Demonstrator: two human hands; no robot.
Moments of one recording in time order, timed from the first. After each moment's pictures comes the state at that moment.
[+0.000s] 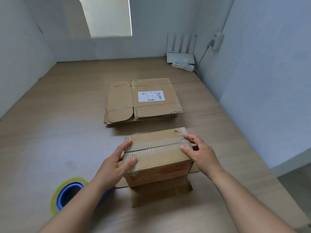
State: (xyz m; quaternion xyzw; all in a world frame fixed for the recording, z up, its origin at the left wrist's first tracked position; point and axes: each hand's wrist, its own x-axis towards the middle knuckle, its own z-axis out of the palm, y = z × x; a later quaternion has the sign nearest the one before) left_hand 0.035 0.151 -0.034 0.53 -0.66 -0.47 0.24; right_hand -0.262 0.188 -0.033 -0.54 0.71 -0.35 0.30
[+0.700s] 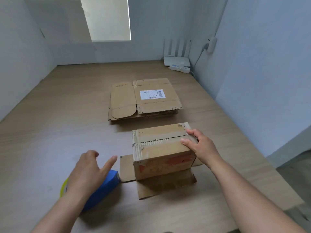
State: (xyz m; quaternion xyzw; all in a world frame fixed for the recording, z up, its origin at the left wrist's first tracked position) left_hand 0.109 0.177 -0.042 0.72 -0.65 -0.19 0.14; right_hand -0.243 0.200 -0.032 -0.51 0.75 -0.33 0.27
